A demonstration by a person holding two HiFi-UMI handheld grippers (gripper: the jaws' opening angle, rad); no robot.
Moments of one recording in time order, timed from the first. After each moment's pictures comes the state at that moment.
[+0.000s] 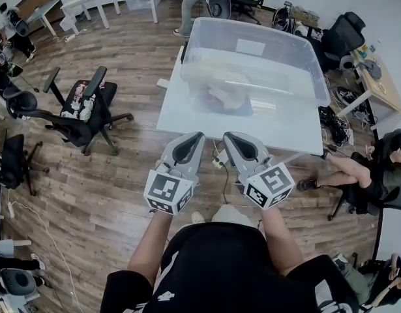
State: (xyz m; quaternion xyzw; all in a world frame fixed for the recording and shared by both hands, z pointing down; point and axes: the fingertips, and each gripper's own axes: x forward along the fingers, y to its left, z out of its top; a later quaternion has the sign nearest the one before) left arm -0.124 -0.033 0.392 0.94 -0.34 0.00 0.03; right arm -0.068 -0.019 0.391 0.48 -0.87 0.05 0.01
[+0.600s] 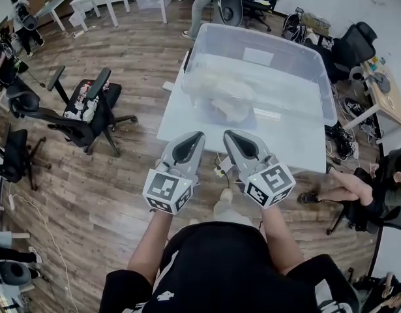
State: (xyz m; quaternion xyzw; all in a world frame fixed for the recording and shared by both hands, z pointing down) left arm -0.100 -0.089 0.392 0.93 -0.37 -0.01 0.04; right arm -0.041 -0.080 0.387 0.46 -0.89 0.04 0.00
